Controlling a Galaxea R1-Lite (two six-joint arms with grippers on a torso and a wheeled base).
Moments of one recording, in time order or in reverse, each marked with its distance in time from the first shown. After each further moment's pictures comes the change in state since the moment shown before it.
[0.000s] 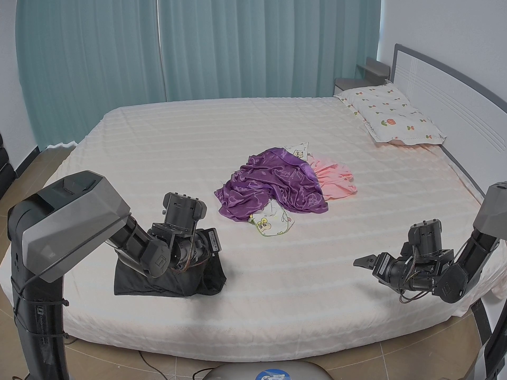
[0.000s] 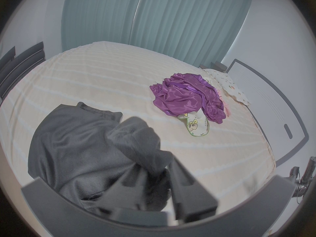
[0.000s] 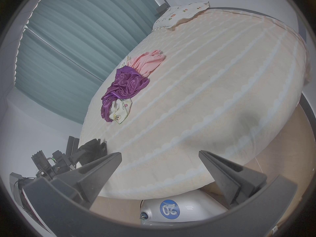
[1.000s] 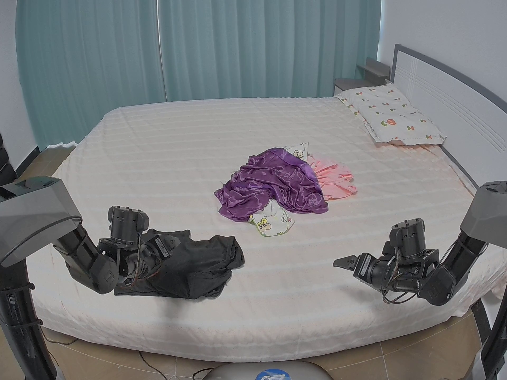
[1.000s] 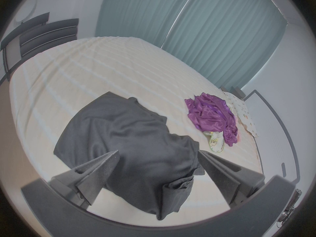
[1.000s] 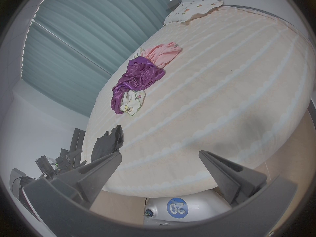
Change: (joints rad) left arm 0.173 -0.151 0.381 -0.233 -0.042 -0.183; right arm 0.106 0.035 -0.069 0.003 -0.008 0.018
